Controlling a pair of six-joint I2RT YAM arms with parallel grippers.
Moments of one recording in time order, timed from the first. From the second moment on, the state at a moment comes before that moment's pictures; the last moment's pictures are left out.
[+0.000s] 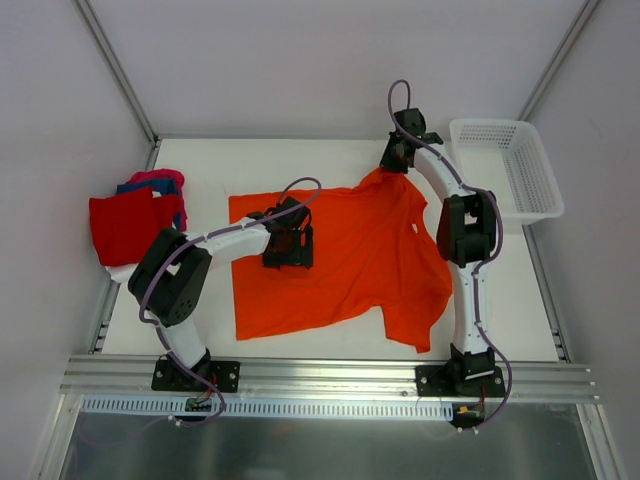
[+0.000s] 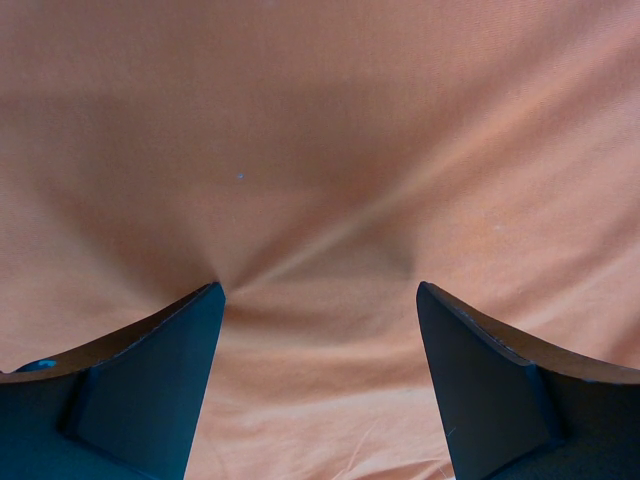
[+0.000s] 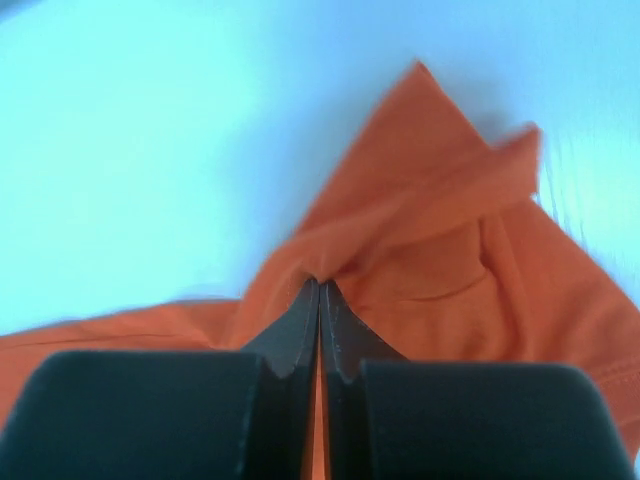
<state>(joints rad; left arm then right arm) -0.62 1.75 1.07 -0.50 -0.08 -0.59 0.25 2.36 2.11 -0.65 0.02 0.53</state>
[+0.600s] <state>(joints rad) -0.62 1.75 1.07 -0.50 -0.07 -0.59 0.25 2.65 2.39 -0.46 -0.25 0.61</state>
